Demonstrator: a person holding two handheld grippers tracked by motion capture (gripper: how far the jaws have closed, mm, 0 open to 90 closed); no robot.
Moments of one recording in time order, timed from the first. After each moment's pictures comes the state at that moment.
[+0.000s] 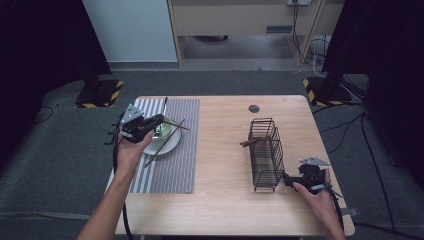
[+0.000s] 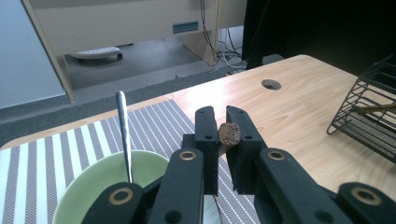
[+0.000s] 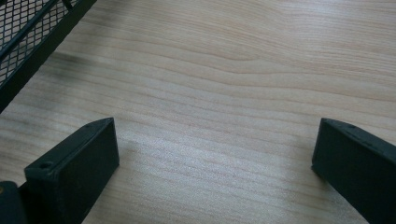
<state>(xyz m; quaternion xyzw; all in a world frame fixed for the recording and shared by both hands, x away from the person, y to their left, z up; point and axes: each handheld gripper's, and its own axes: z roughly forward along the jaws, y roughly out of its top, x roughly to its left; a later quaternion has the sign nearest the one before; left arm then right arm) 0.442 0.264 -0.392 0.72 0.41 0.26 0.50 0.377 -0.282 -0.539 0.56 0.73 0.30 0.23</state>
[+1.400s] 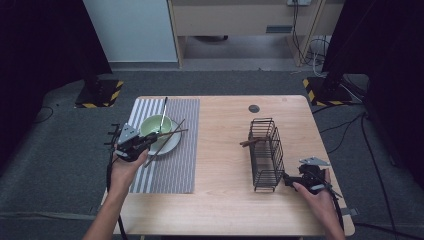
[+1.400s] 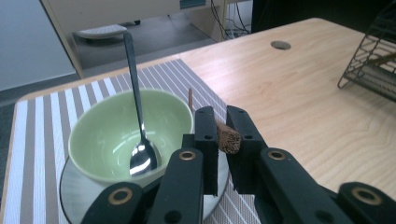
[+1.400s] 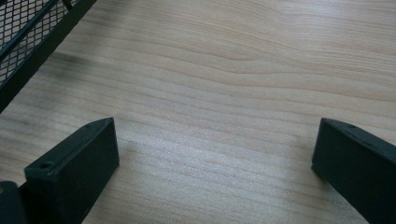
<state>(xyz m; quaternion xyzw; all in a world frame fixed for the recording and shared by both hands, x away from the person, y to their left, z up) 0.400 0.283 -0.434 0.74 0.42 0.26 0.46 0.377 -0.282 -0.539 0.56 0.73 0.30 0.23</state>
